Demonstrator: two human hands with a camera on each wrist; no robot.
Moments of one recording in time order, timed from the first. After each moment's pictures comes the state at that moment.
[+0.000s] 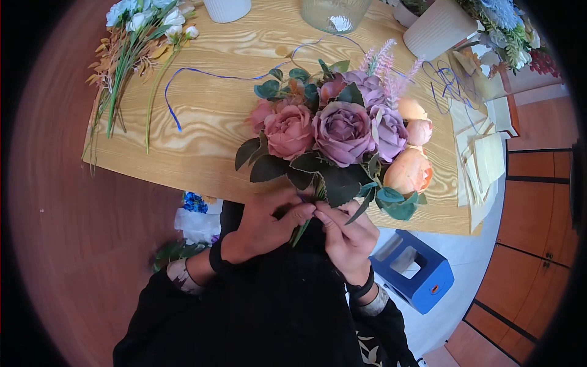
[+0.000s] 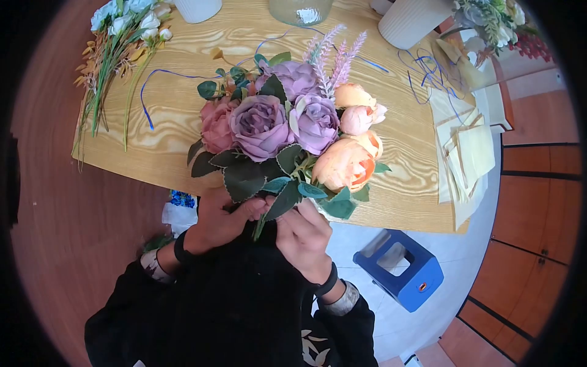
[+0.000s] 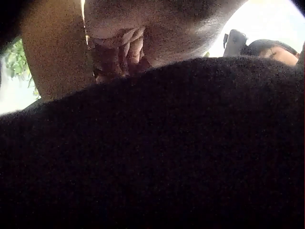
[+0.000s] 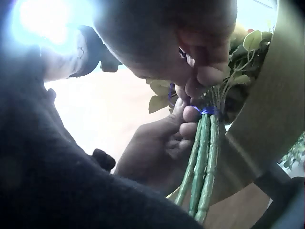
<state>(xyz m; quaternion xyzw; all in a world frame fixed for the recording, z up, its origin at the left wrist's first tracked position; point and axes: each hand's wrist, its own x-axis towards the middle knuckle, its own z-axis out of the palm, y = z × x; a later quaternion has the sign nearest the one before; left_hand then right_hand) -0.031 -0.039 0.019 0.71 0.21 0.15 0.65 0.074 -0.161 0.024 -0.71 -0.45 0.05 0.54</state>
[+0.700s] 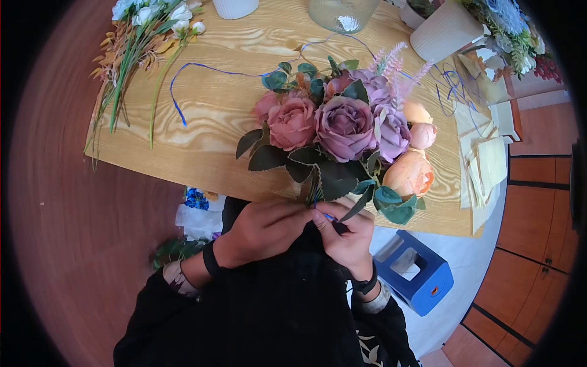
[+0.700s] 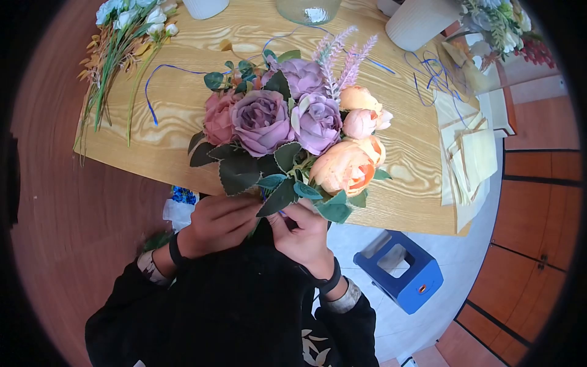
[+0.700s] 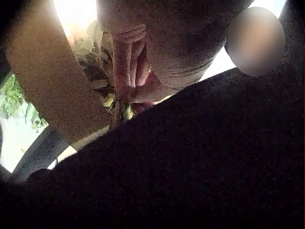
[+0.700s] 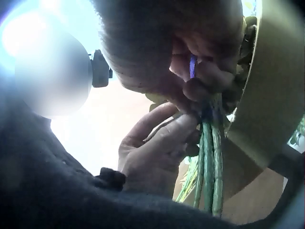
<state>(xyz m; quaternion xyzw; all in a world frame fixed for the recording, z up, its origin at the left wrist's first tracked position) -0.044 -0.031 0.019 0.88 0.02 0.31 0.37 0.073 -0.156 0.027 -0.73 -0.40 0.18 0.53</state>
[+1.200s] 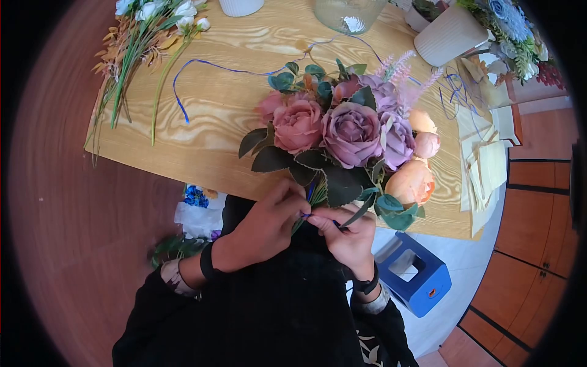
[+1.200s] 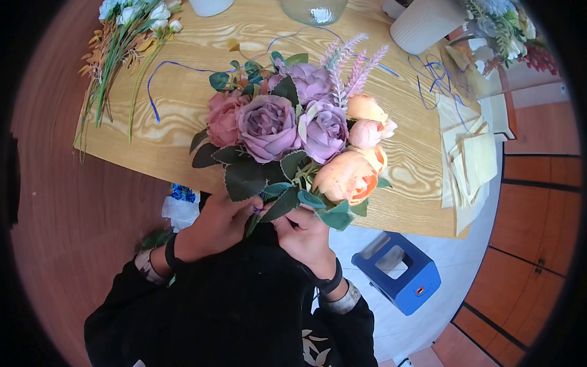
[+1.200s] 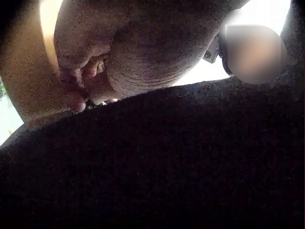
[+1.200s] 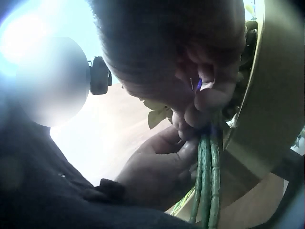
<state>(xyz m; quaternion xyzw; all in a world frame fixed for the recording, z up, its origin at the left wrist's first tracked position) -0.044 -0.033 0.026 0.86 0.15 0.16 0.46 0.073 -0.157 0.019 -0.68 -0.40 0.24 0.56</state>
